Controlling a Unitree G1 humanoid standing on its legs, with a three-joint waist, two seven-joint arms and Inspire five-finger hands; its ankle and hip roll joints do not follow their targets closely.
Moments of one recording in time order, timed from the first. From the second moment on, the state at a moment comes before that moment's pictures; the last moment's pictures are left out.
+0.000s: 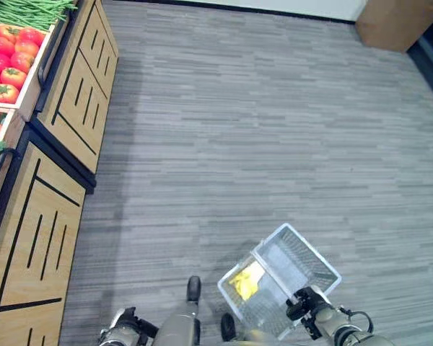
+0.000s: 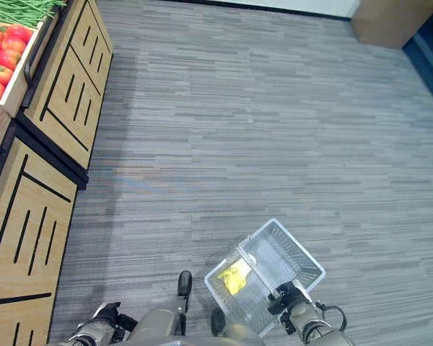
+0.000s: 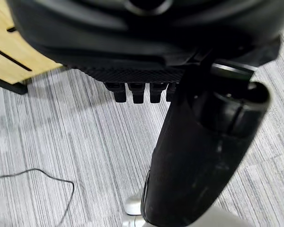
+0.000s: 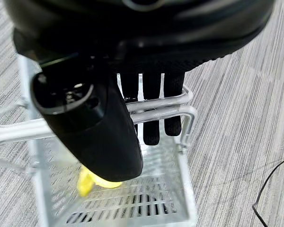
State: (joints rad) left arm -0.11 0.26 -0.20 1.31 -0.01 0.08 0.20; right arm -0.19 -0.25 0.32 1.33 -0.11 0.02 -0.12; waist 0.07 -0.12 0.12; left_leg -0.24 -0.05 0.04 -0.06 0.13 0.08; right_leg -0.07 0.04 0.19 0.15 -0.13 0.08
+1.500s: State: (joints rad) left arm -0.14 0.20 -0.17 1.36 0.06 0.09 0.18; right arm -0.07 -0.31 0.28 1.31 -0.08 0.05 -0.11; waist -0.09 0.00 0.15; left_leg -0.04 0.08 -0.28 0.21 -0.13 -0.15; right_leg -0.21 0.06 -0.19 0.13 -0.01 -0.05
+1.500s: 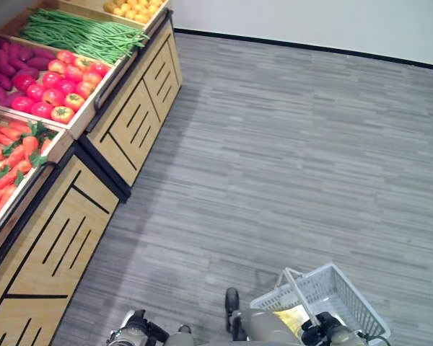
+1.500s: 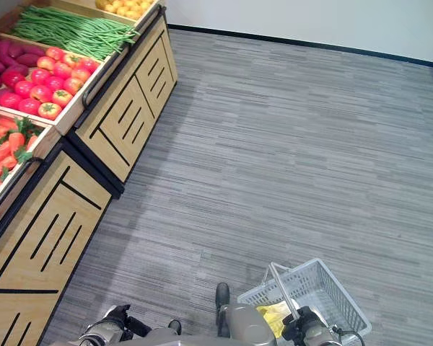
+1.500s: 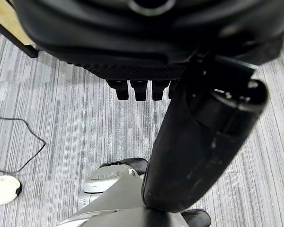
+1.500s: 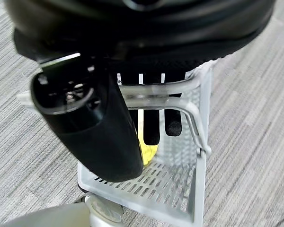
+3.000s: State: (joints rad) left arm -0.13 0.26 -0.20 1.32 0.06 0.09 0.19; right arm -0.13 -0.23 0.33 1.34 -0.15 0.04 -0.08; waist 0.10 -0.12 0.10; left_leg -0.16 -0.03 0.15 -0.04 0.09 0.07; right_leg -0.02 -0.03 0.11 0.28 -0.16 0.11
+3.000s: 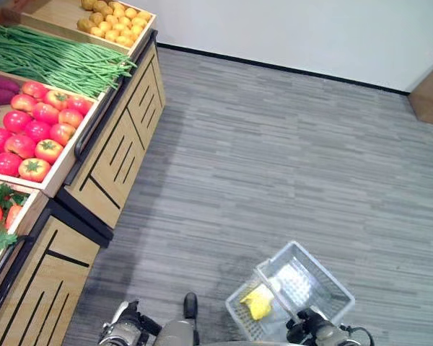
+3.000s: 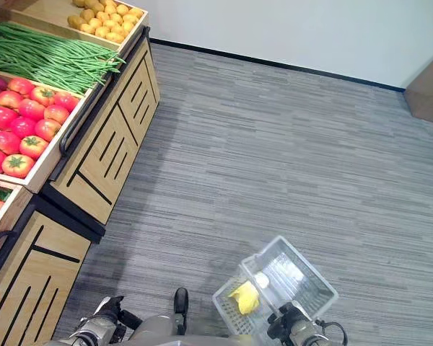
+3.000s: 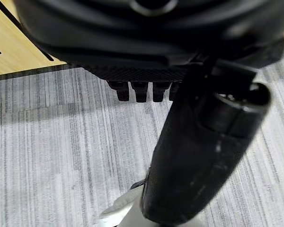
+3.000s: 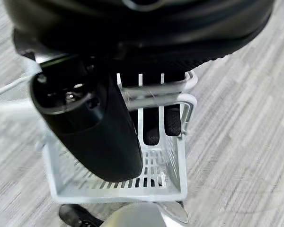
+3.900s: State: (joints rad) left arm -0.19 0.27 -0.20 1.32 0.05 0.09 0.20; right arm -0.14 -0.24 0.33 1.30 -0.11 0.06 -0.11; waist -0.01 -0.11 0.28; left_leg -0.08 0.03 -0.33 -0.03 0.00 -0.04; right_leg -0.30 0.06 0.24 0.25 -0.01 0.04
